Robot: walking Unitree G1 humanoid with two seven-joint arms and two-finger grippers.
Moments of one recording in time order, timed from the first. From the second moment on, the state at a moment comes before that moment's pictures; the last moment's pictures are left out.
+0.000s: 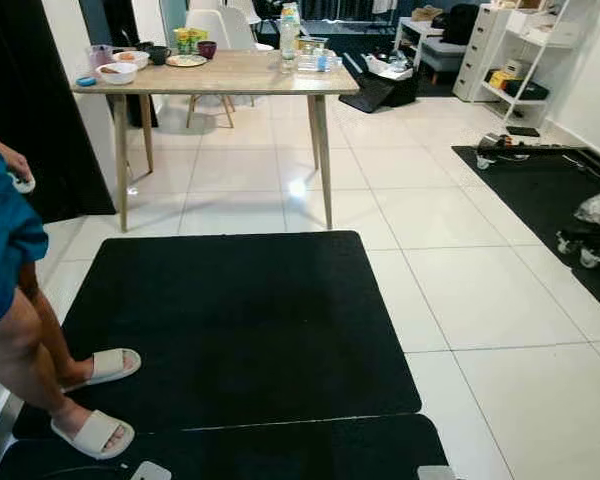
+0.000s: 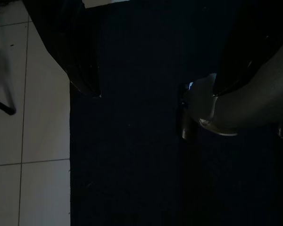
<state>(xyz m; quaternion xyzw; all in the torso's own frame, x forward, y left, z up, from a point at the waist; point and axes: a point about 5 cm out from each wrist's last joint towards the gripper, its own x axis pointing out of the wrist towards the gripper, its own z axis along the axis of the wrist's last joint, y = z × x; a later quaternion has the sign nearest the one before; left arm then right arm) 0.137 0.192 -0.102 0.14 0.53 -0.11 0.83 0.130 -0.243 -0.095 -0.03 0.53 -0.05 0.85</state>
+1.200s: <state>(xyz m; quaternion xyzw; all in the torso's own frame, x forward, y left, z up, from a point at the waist) 0.135 0.192 -0.103 0.15 0.54 -0.14 0.82 0.135 -0.241 -0.094 -0.04 0.53 -0.03 0.85</state>
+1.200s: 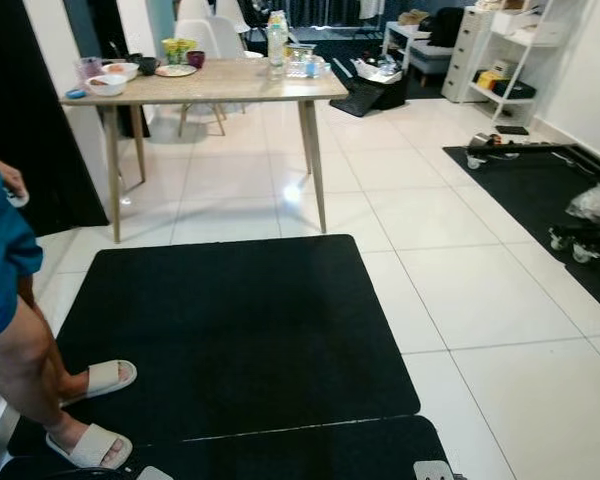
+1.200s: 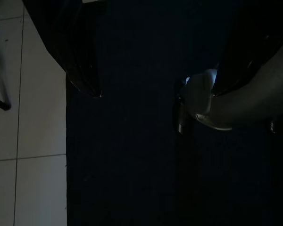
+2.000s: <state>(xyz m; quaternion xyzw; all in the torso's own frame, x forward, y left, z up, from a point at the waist) 0.128 0.189 -0.106 0.15 0.54 -0.14 0.82 0.130 -0.236 -0.097 -0.03 0.54 -0.02 0.84</state>
